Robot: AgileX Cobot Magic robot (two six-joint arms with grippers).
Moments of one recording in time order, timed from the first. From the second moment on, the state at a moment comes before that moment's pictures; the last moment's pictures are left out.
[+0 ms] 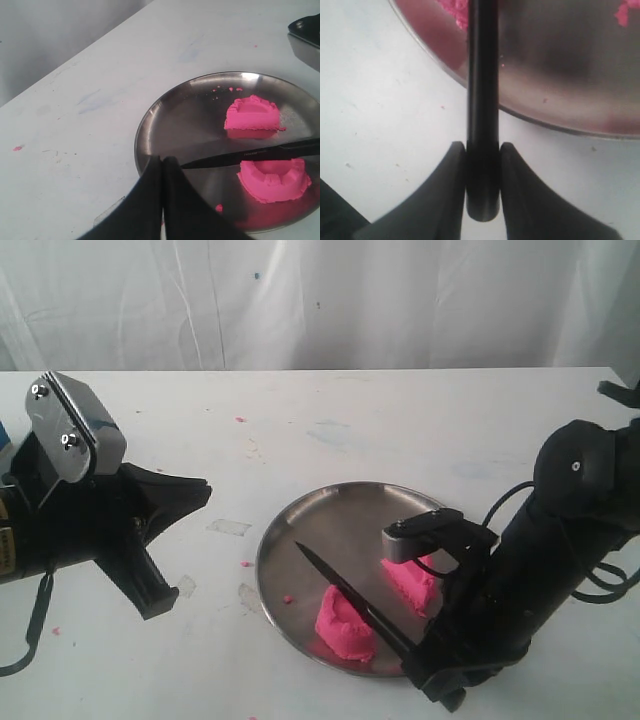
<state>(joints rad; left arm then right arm) -0.36 1.21 -0.45 0.83 -0.46 -0.41 0.43 1.61 -0.77 0.50 0.83 -0.57</state>
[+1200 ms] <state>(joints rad) -0.36 1.21 -0.45 0.83 -0.46 -0.41 0.30 1.65 -0.86 0.28 0.65 -0.24</state>
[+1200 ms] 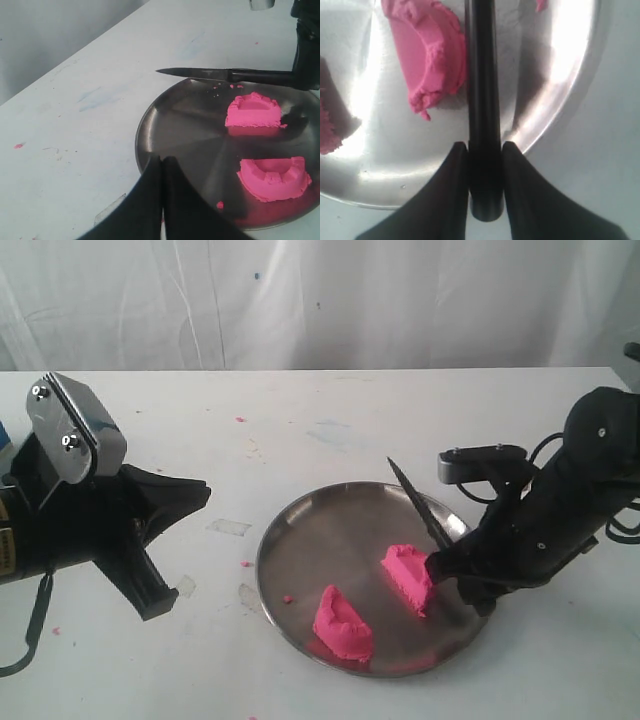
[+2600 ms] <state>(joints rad) -0.36 1.21 -0.45 0.83 -0.46 -0.42 0.30 1.75 -0.88 0.29 0.62 -0.25</state>
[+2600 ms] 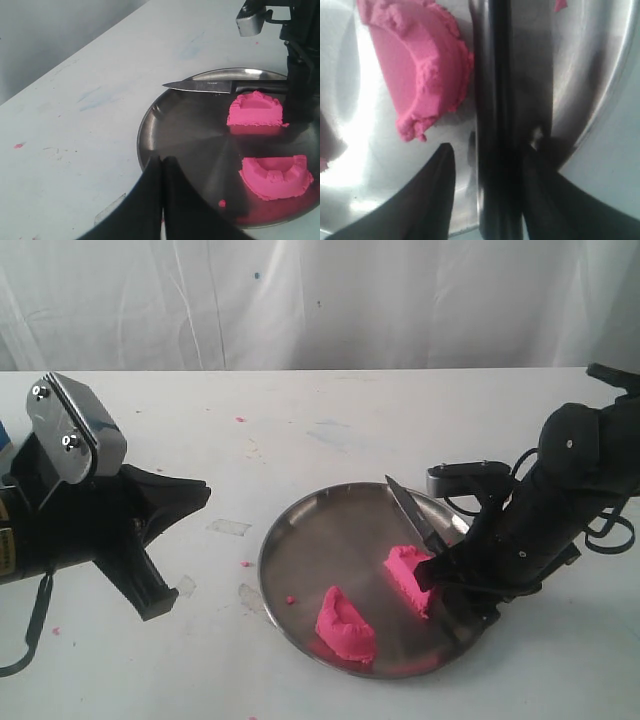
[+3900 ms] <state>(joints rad) -0.36 1.21 -0.45 0.83 -0.41 -0.42 0.06 1.01 -0.56 0.05 0.15 0.06</state>
